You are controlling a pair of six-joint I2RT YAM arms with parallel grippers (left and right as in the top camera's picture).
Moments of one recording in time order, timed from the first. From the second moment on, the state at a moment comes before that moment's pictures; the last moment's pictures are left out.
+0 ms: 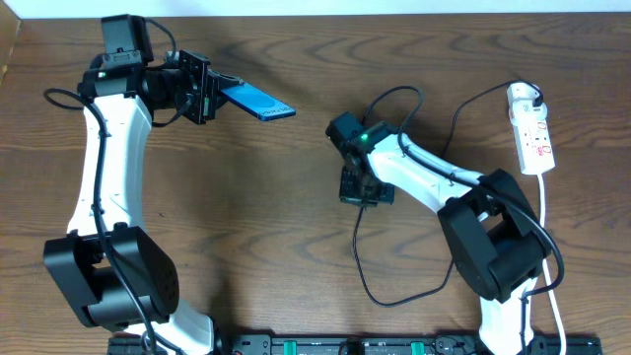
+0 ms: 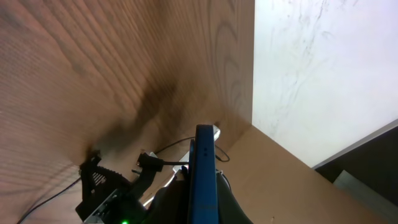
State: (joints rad) left arm 0.15 1.78 1.60 -0.86 0.80 -1.11; right arm 0.62 2.06 1.41 -0.92 -0.05 0.78
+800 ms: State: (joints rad) left arm 0.08 1.78 1.60 -0.36 1.03 -0.97; right arm 0.28 2.06 1.44 -0.51 -0.89 0.52
